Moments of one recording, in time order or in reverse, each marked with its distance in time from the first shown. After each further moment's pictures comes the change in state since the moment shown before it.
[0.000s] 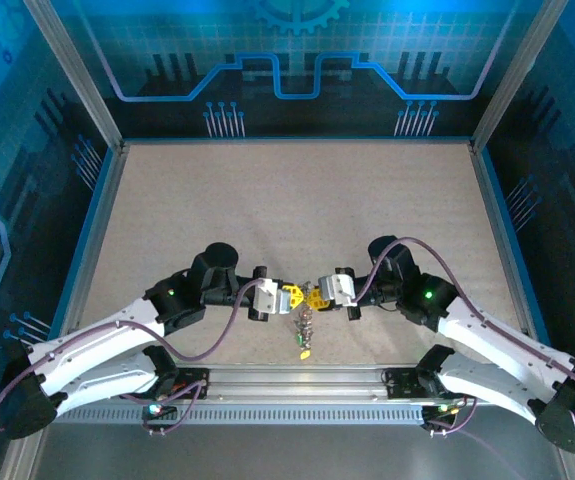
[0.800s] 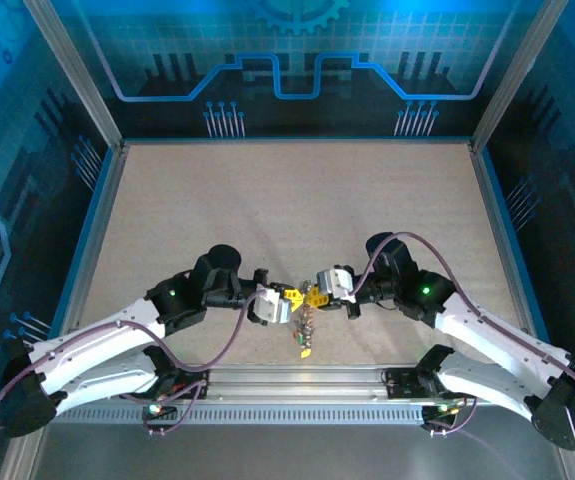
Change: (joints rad) left arm -0.015 0.003 0.000 -0.038 -0.035 0.138; right arm -0.021 0.036 0.021 -0.024 -0.023 0.049
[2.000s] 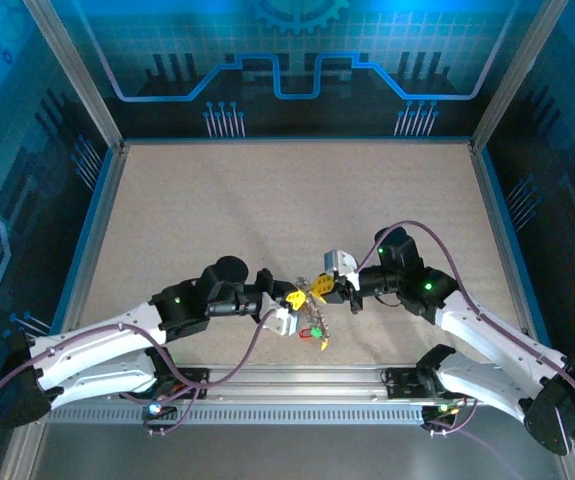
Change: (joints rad) left arm -0.114 0.000 -0.022 0.038 -0.265 0.188; right arm -0.105 0.006 -0.028 0.080 -0.080 0.249
